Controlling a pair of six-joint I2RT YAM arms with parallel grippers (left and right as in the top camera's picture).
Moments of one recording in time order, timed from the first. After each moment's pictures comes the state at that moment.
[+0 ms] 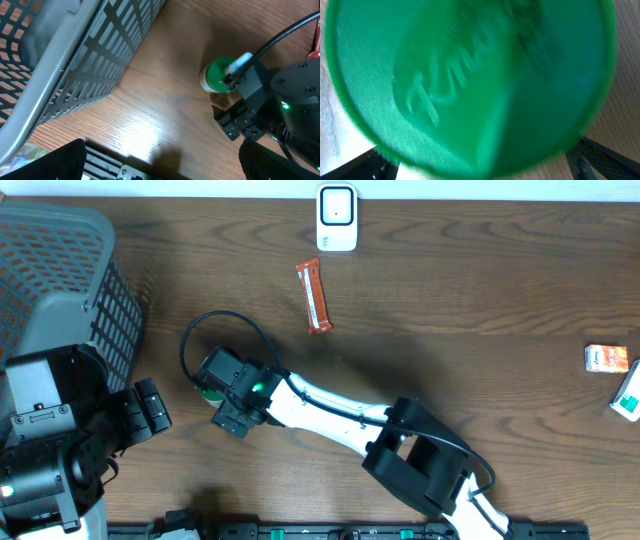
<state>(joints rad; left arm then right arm) 0.23 0.98 1.43 -1.52 -0.09 -0.14 1.06 2.19 1.65 -0.59 0.05 -0.02</state>
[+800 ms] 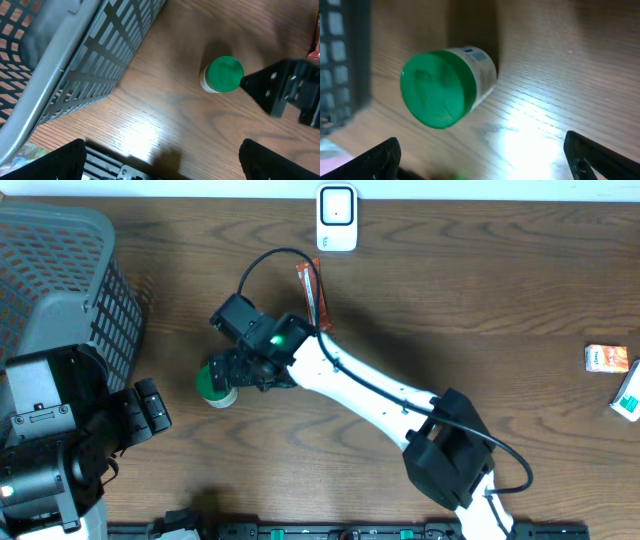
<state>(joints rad) 0.23 0.98 1.43 -1.52 -0.09 -0.13 0.92 2.14 1.87 -0.88 -0.22 0.83</state>
